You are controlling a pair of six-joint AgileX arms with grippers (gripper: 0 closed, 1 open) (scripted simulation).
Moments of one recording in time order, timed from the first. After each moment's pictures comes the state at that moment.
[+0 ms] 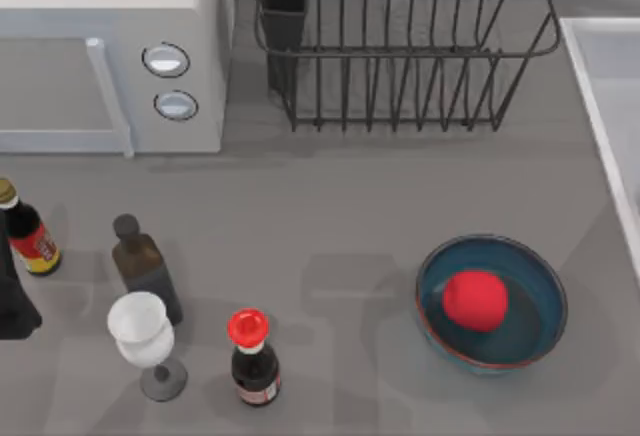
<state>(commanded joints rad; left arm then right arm) 0.00 0.00 0.00 0.00 0.00 0.00 -0.41 2.65 2.17 -1.02 -0.03 -0.38</state>
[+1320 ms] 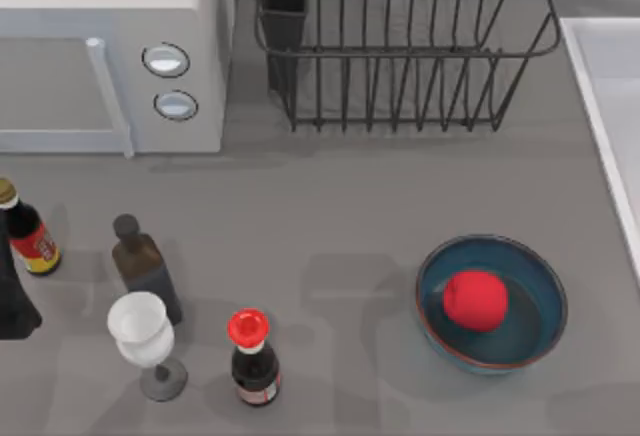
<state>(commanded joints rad) 0.00 0.00 0.00 0.00 0.00 0.00 -0.79 1.53 1.63 -1.60 -0.07 -0.78</state>
